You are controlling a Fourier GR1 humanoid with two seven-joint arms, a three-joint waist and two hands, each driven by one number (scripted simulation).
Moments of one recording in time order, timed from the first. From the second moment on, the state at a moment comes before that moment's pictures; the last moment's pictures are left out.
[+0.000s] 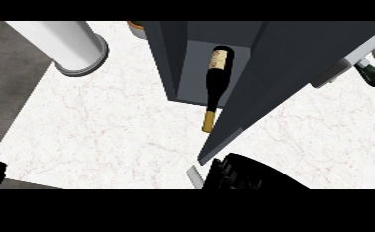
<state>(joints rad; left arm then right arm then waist) 0.38 1.00 -0.23 -1.79 0.95 -0.06 -0.74 -0.23 -0.09 0.49 -2.14 -0.19 0.42 0.39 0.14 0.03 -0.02</state>
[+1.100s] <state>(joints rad) 0.27 0.99 -0.25 -1.79 0.95 -0.08 -0.70 -0.97 -0.01 0.32 -1.42 -0.04 0.03 0.42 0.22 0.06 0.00</state>
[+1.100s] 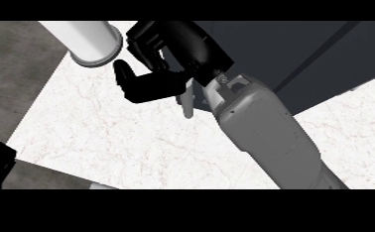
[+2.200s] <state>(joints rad) 0.27 0.96 -0.24 -1.76 0.95 -0.08 -0.70 -1.08 0.00 0.30 -1.21 -0.26 0.05 0.31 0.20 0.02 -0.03</state>
